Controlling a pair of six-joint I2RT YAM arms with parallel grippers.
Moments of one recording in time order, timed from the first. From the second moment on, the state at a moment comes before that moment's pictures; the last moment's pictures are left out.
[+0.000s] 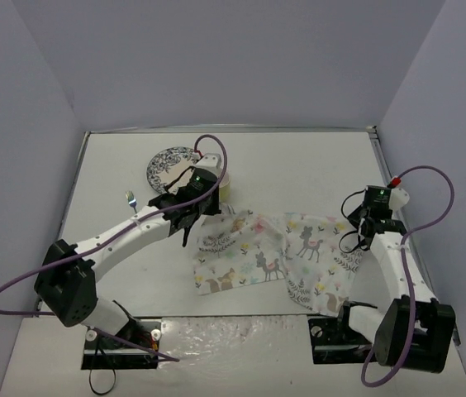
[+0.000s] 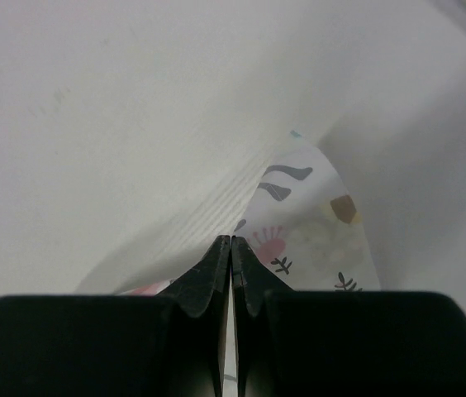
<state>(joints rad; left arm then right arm) -0.72 1.47 1.15 -0.34 -0.24 -0.44 -0.15 1.10 0.68 -0.37 0.23 0.64</state>
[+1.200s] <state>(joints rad) -0.82 1.70 1.52 -0.21 -0.24 -0.10 -0.17 1.11 0.80 -0.42 0.22 0.55</state>
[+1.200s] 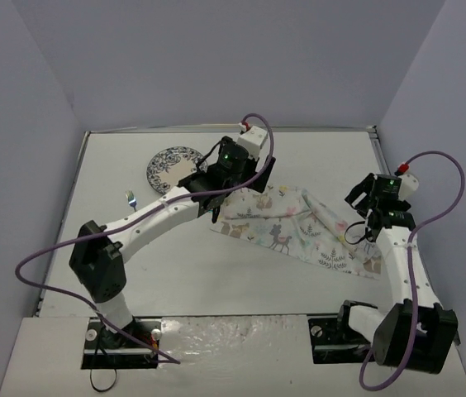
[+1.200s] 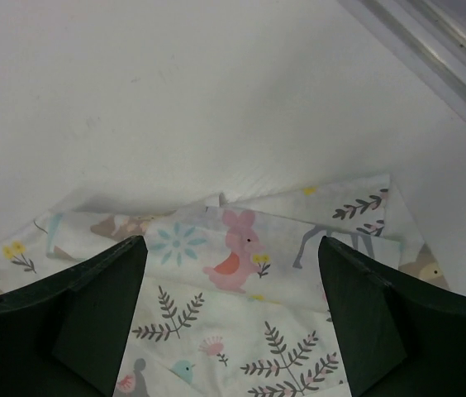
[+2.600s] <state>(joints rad) -0.97 1.97 1.20 0.01 -0.21 -0.34 0.10 1.99 1.29 -0.16 -0.38 0.02</state>
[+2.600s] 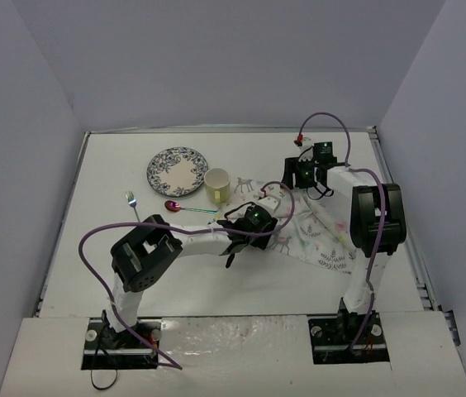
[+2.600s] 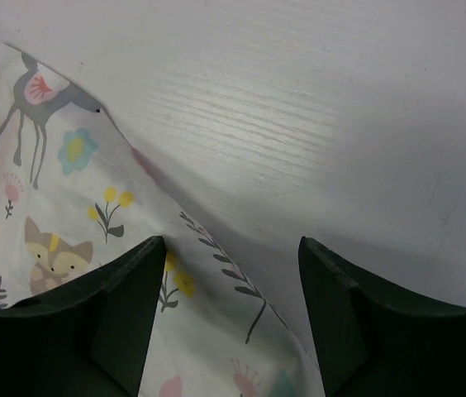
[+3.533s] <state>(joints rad) -0.95 1.94 1.19 -0.07 -0.18 -0.41 0.09 1.85 1.43 -0.11 0.16 -0.02</state>
